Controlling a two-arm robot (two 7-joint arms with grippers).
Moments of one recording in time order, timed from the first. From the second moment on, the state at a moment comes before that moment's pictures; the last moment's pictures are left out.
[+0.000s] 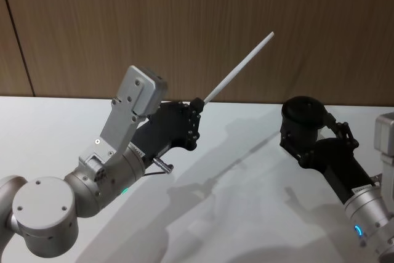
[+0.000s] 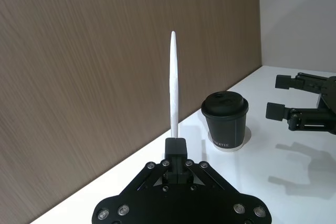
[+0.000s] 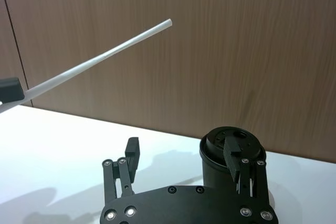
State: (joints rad) left arm -0.23 0.27 0.40 -1.74 -0.15 0.15 -0.28; right arm -0.01 0.33 -0.22 -1.77 0.29 0.03 0.07
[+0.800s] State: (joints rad) left arm -0.24 0.27 0.40 -1.74 -0.15 0.15 -0.28; right arm 0.04 0.24 -0.16 -1.78 0.48 0.11 0.12
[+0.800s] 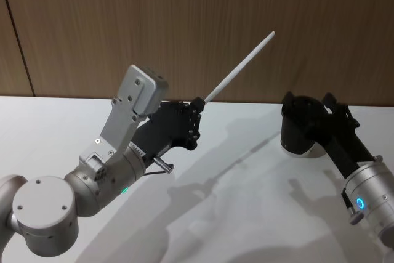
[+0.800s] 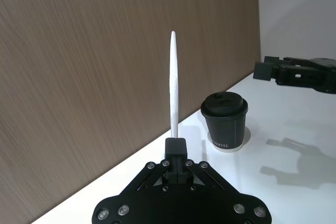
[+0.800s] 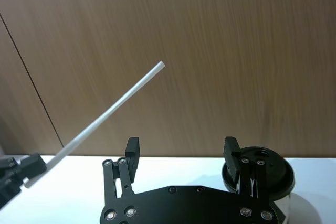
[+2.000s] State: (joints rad) left arm -0.24 0.27 0.40 -1.74 -0.15 0.15 -0.28; right arm 0.18 0.25 -0.12 -1.76 0.89 0.45 0.29
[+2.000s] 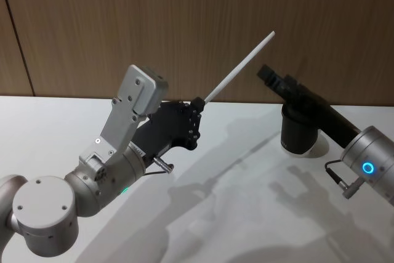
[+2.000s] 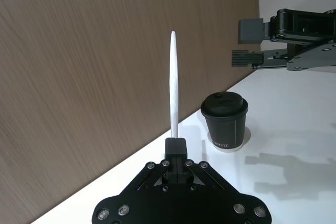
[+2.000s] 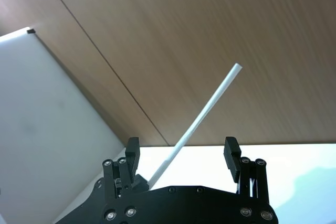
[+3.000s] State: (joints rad) left arm -0.24 0.27 0.40 -1.74 -0.15 0.15 -0.28; right arm 0.33 0.24 -0.20 -1.59 0.93 0.50 0.32
